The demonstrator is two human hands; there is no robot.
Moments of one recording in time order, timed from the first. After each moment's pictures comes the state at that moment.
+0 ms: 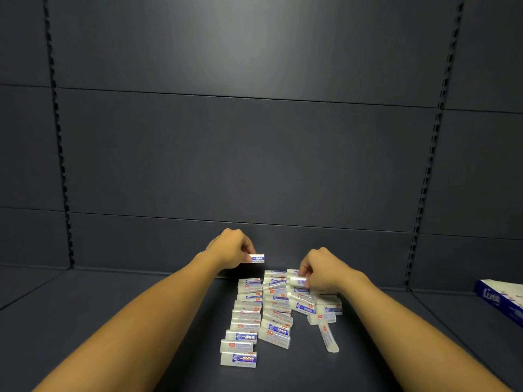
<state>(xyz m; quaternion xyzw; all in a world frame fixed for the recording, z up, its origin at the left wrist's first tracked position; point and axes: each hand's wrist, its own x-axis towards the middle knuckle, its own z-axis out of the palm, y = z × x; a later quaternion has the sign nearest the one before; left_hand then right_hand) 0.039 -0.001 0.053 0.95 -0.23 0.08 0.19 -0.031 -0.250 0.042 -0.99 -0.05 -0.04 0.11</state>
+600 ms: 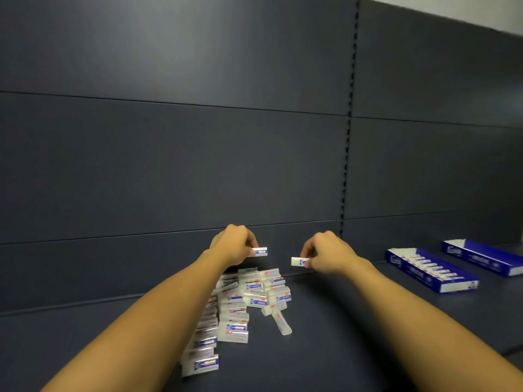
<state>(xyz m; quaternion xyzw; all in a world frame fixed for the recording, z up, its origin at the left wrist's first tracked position) 0.010 -0.106 0.075 0.91 -0.34 0.11 0.19 -0.126 -0.317 0.080 -0.98 0.11 -0.14 0.11</state>
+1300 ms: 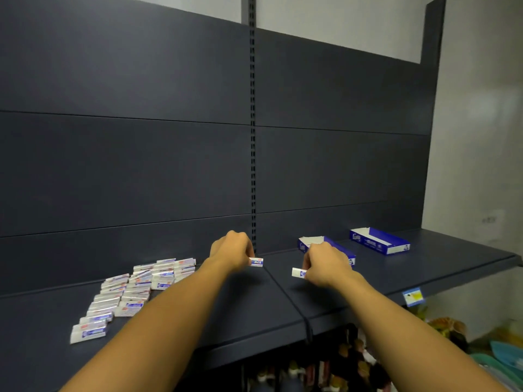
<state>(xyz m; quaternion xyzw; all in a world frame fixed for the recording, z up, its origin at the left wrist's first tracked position) -0.191 -0.280 0.078 0.93 -0.34 0.11 0.12 -0.337 -0.459 0.067 -0.97 0.22 -0.14 0.04</state>
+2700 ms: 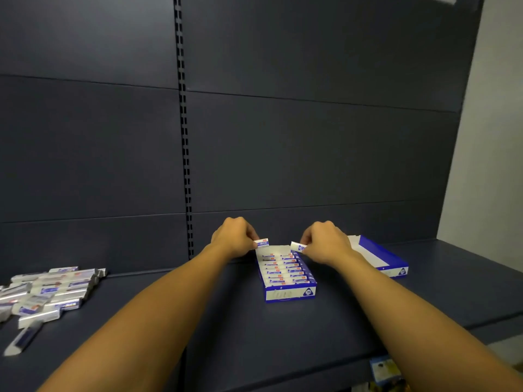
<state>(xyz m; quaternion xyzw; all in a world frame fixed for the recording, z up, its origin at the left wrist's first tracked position) -0.109 -0.540 0.063 0.92 -0.30 0.07 0.25 -0.223 -0.739 0.068 -0.97 0.16 -0.16 0.09</state>
